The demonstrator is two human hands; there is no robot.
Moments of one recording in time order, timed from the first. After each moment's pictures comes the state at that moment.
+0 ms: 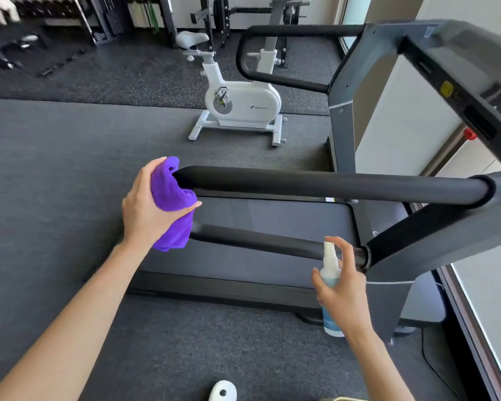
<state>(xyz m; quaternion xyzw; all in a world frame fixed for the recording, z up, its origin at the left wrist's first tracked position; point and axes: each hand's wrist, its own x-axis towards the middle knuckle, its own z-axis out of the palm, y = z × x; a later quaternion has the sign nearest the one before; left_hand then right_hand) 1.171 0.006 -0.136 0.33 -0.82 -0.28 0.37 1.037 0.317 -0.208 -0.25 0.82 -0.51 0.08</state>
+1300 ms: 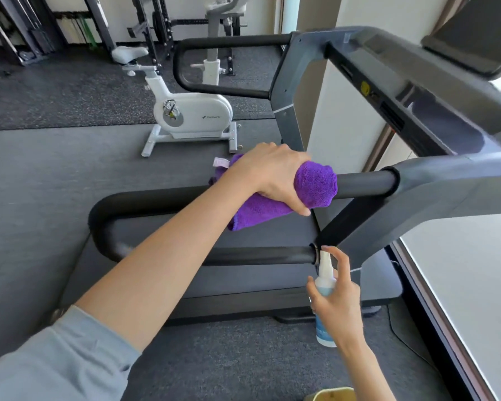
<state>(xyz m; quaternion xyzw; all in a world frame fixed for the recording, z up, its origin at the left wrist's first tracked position) 0.954 0.169 -0.028 -0.07 -1.00 0.00 -0.01 1.016 0.376 -0.215 -0.15 0.83 -0.53 0.01</state>
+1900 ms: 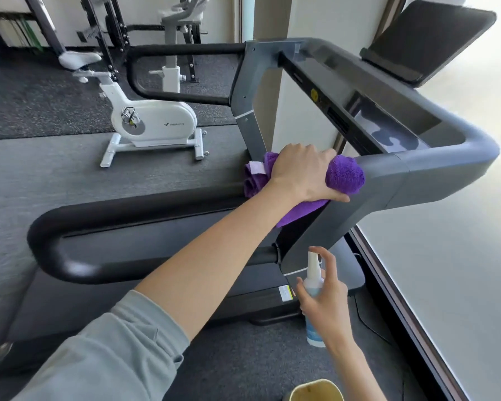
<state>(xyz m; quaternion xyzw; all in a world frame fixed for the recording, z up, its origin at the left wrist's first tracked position) 0.906 0.277 -0.036 -0.06 -0.98 0.04 0.16 1.012 0.418 -0.205 -0.12 0.86 -0.50 -0.03</state>
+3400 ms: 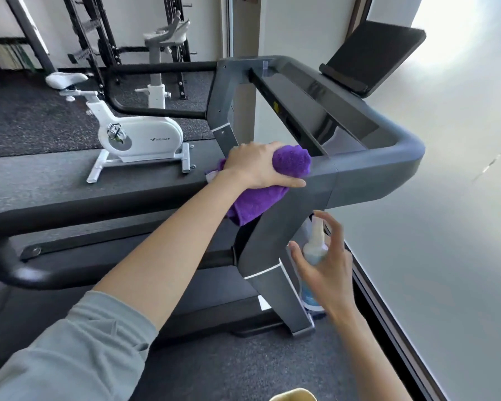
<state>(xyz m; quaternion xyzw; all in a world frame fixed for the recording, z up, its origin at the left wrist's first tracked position) 0.883 0.305 -0.030 0.01 -0.99 -0.10 0.11 0.967 0.495 -0.141 -0.21 0.80 -0.55 -0.16</state>
